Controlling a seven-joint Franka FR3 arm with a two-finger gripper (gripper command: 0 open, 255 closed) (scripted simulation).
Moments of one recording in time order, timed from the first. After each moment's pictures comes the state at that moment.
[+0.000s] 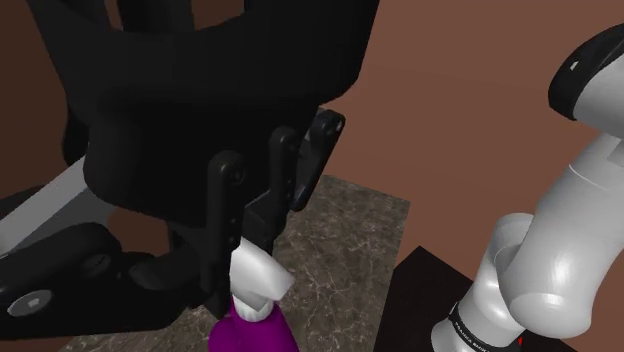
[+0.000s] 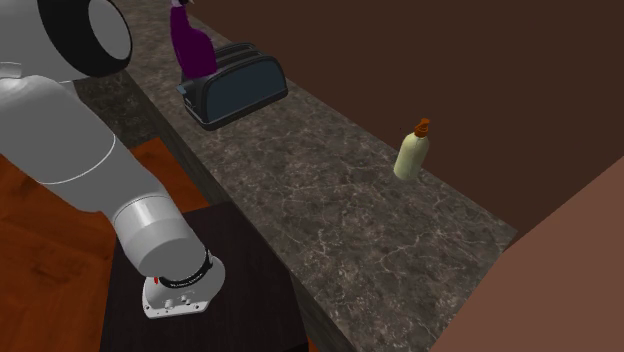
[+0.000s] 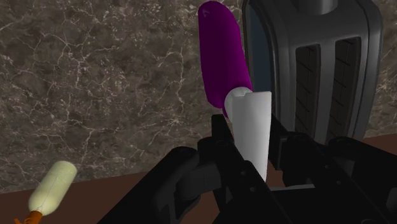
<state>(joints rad) 0.38 -0.08 0.91 -1.38 -0.08 1.38 1.02</state>
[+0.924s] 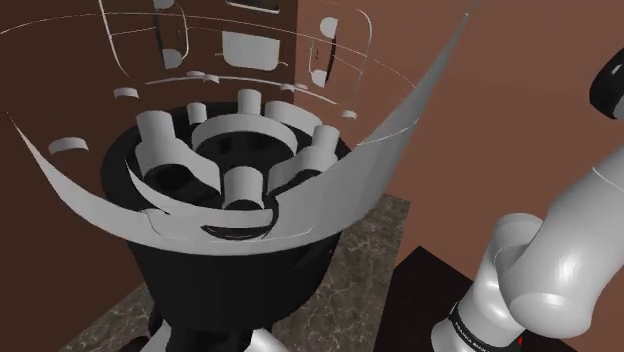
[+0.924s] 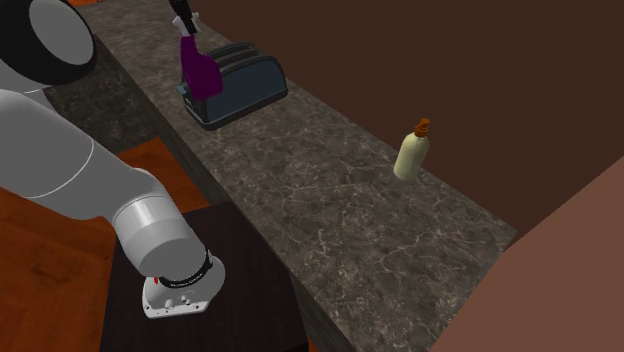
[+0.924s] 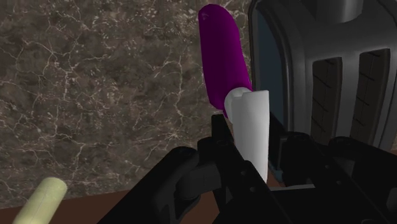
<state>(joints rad) 0.38 -0.21 0.85 -1.68 0.03 1.59 0.97</state>
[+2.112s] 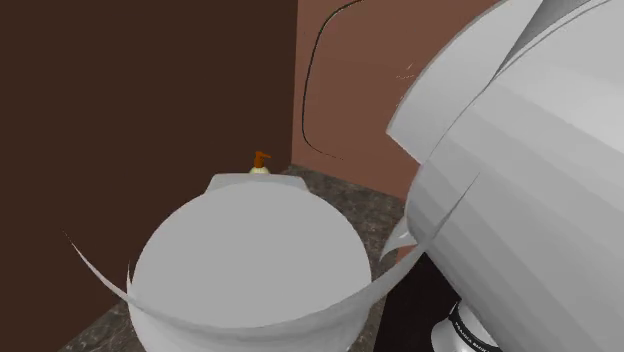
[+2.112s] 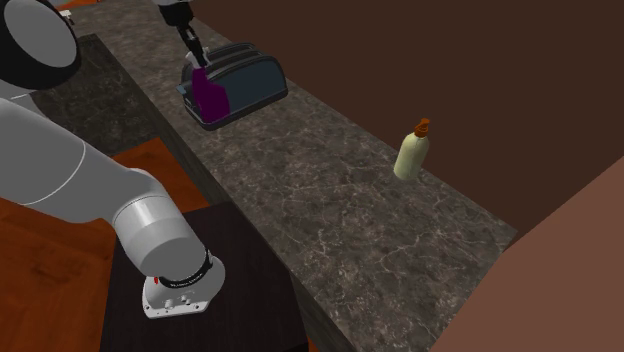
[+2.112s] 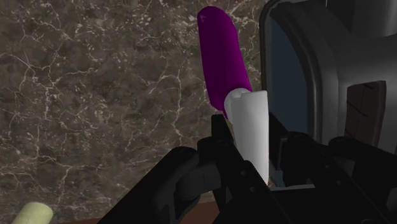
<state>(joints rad) 0.40 -0.27 0.84 -1.96 0.07 1.83 0.96</state>
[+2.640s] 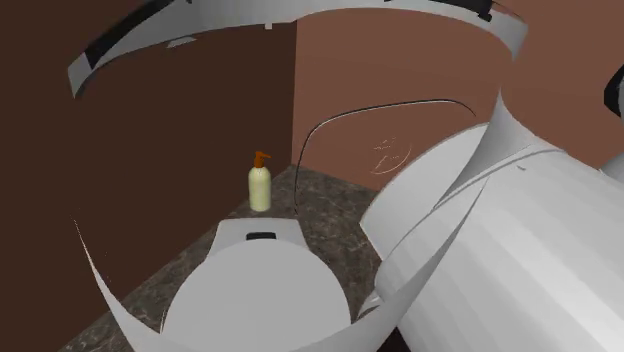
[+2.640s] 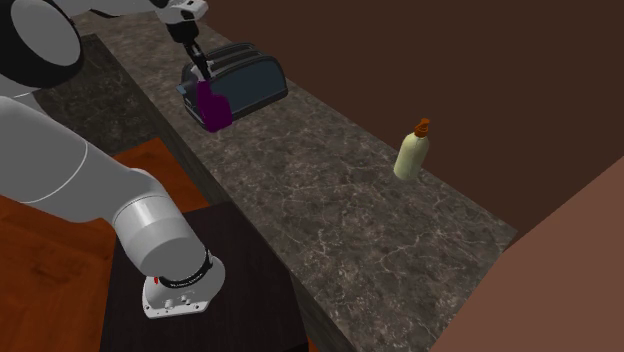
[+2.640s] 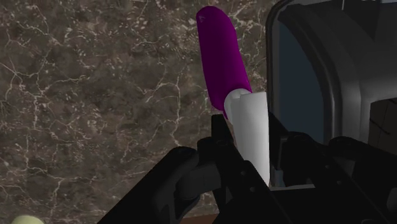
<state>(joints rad) 0.40 -0.25 0.86 -2.06 0.06 1.94 0.98</state>
